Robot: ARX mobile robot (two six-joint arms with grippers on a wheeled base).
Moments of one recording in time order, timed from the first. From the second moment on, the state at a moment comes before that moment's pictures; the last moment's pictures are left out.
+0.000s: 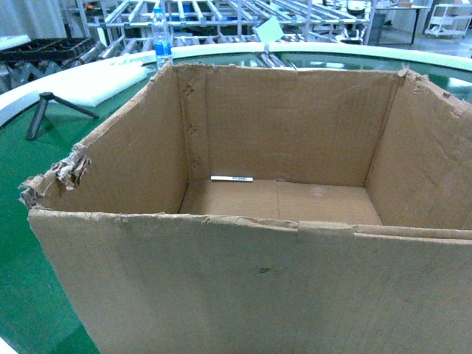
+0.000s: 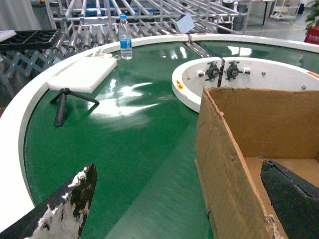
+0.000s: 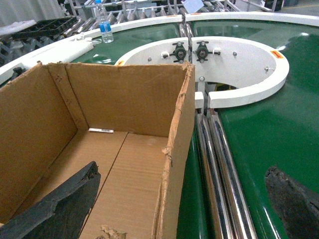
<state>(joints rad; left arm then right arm) -0.23 0.72 0.42 0.21 -0.19 -0.04 0.05 0.62 0.37 0.11 -0.14 0.09</state>
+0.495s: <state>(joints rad) -0.37 0.89 0.50 0.17 -0.30 -0.14 0.14 0.83 0.51 -0.04 -0.22 0.12</state>
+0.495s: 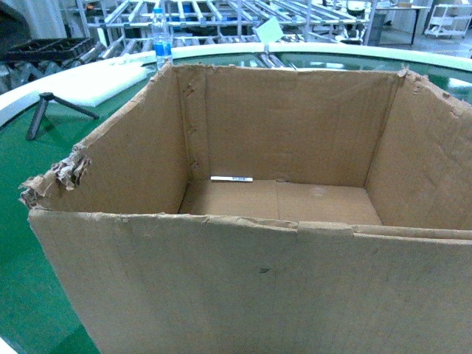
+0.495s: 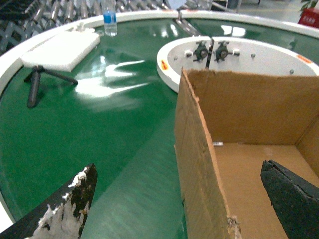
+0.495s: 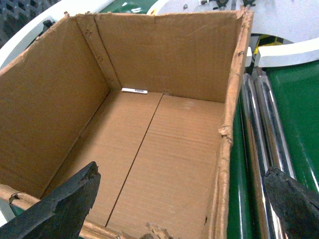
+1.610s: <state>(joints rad) -0.46 1.20 0.64 0.02 -0.32 -0.45 0.15 1.17 0.60 -0.02 -0.20 0.07</state>
